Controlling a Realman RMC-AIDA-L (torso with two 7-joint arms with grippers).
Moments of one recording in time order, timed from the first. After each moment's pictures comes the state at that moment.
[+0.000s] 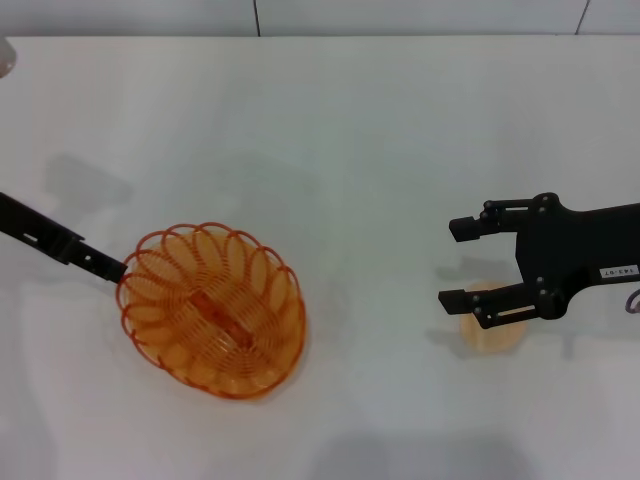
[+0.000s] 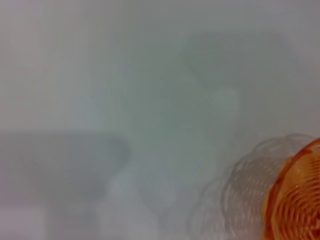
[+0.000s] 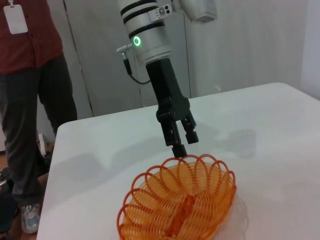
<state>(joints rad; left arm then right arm) -0.66 -1.98 0.89 1.02 2.71 1.65 -2.28 0.29 2.01 -1.31 -1.30 -1.77 -1.51 1.70</state>
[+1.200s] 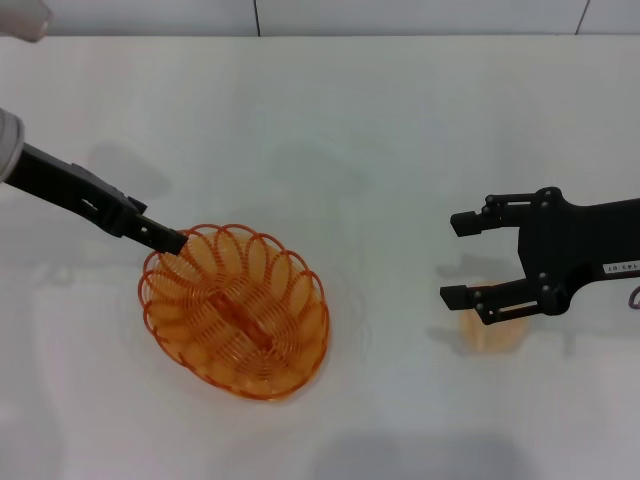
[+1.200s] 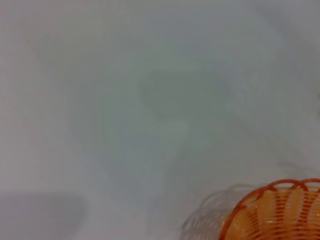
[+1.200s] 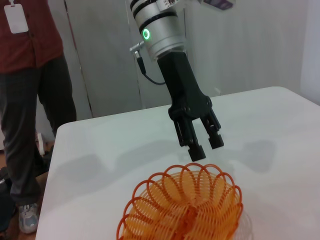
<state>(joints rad) -0.70 -1.99 0.89 1.00 2.54 1.66 -2.18 0.29 2.01 -1.30 -1.32 -1.77 -1.52 1.70</state>
